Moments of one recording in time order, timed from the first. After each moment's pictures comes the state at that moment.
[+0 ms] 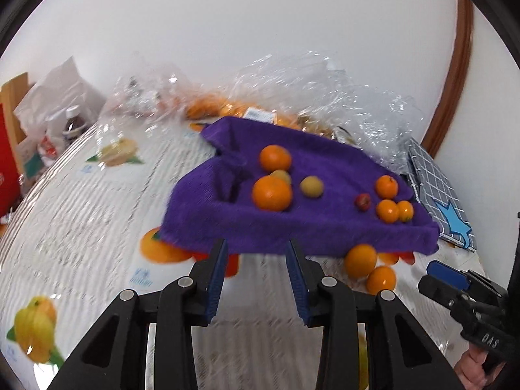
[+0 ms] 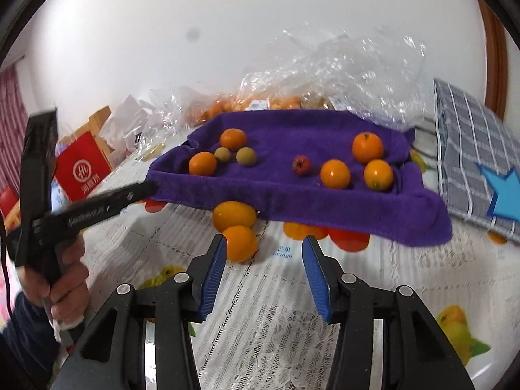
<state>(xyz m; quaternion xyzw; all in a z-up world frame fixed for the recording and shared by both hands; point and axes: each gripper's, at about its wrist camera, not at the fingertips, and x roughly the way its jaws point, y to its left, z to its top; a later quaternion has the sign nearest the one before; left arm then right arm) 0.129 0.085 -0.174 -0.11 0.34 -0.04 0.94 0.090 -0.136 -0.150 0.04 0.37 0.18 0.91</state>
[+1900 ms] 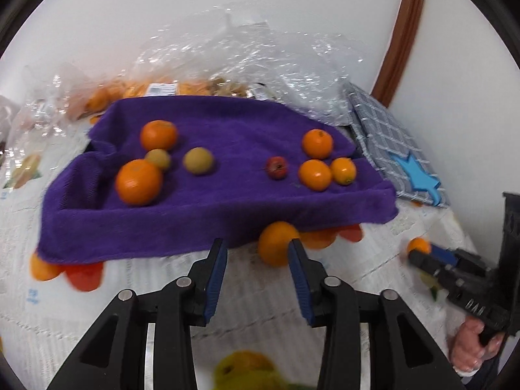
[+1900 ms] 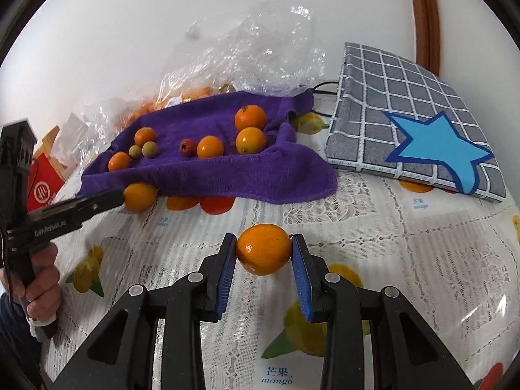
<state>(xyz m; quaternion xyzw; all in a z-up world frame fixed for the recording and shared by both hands) 0.161 -0.010 -0.181 -0.05 0.39 -0.17 0.91 0.082 -0.232 -0.163 0.06 0.40 0.07 0.91</state>
